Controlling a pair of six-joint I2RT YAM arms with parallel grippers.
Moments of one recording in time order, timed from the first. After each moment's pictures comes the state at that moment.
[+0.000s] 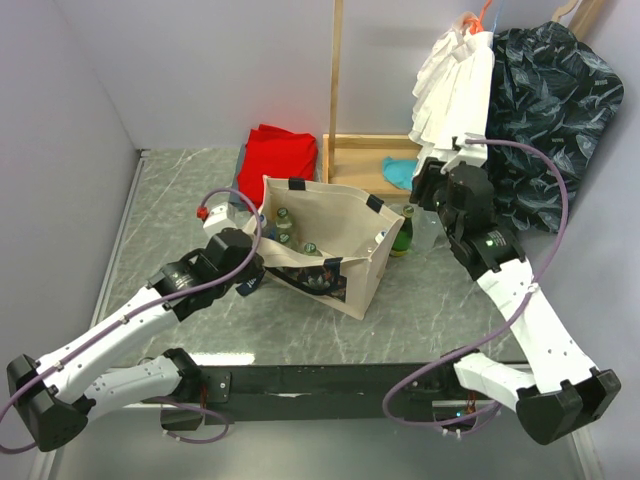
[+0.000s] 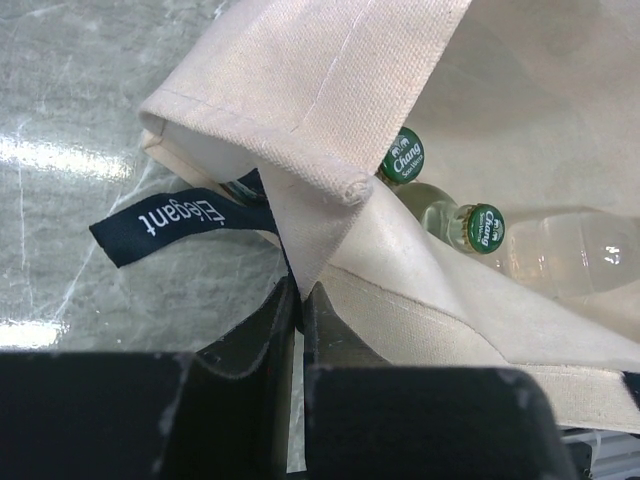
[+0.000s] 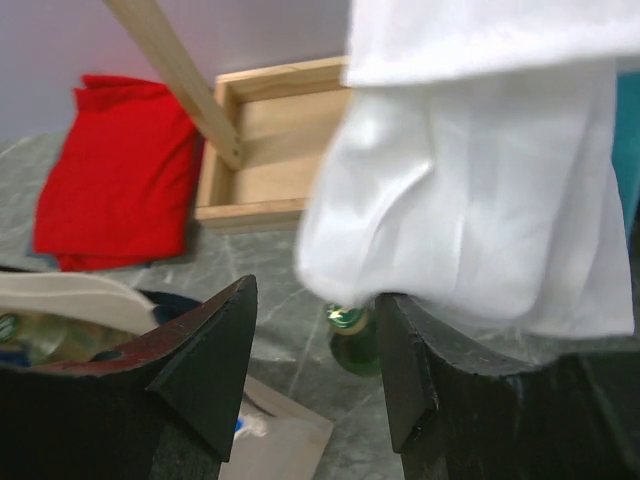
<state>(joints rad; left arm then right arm) -0.78 0.95 0.89 -0.62 -0.43 -0.93 0.34 1.05 1.14 -0.37 0.32 0.28</state>
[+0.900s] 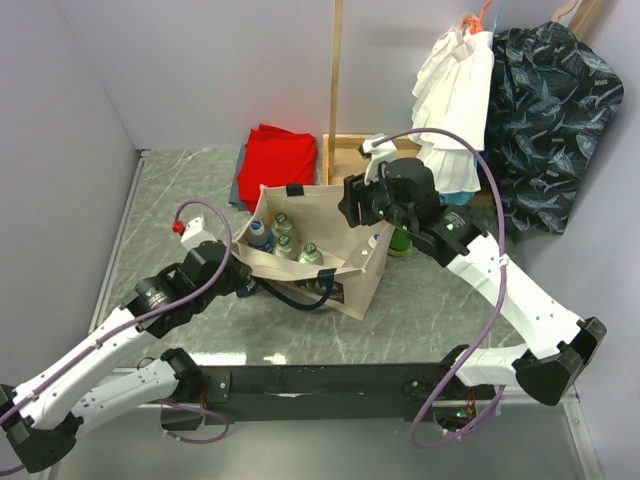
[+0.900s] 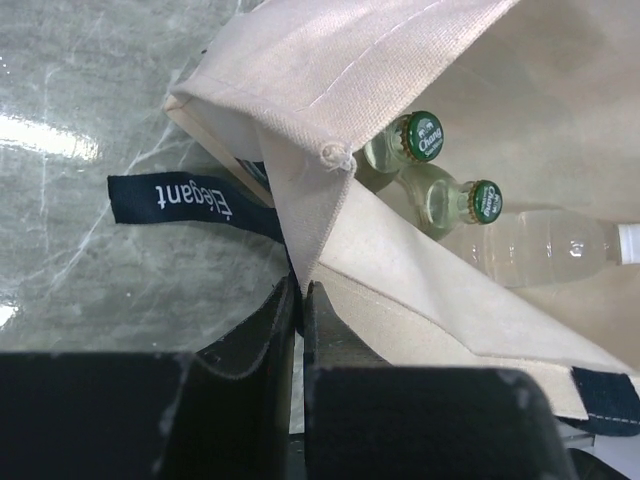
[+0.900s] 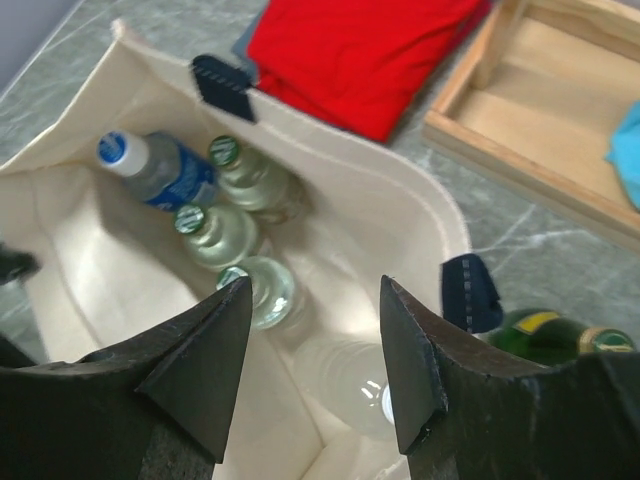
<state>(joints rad) -0.78 0.79 0.86 -0.75 -0.42 -1.04 0.68 1.25 1.38 -0.55 0.08 0.15</state>
